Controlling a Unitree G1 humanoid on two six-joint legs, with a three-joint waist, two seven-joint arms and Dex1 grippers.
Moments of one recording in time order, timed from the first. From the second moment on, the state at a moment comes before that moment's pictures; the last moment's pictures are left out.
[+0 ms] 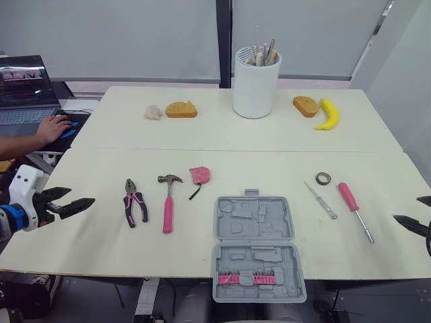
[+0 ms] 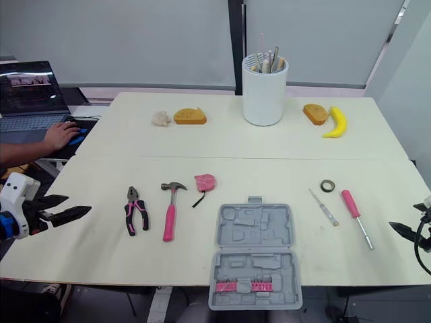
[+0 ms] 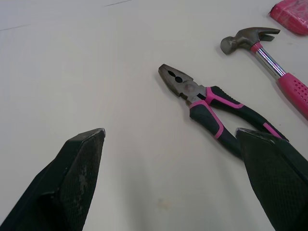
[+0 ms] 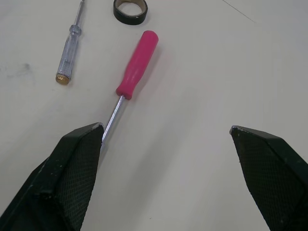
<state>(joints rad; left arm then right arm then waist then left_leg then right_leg) -0.24 1.03 0.35 0.62 -0.31 0.31 -1.11 0.14 -1.03 -0.52 0.16 0.21 0.32 1.04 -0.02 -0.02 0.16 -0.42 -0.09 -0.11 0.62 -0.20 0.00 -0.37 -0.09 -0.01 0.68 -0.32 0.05</state>
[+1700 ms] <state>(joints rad) -0.57 0.37 -0.30 -0.19 -0.33 0.56 -0.91 -0.71 -0.74 0.22 0.90 -0.27 -0.13 0.75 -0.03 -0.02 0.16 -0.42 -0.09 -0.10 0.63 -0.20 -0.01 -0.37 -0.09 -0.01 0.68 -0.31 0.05</state>
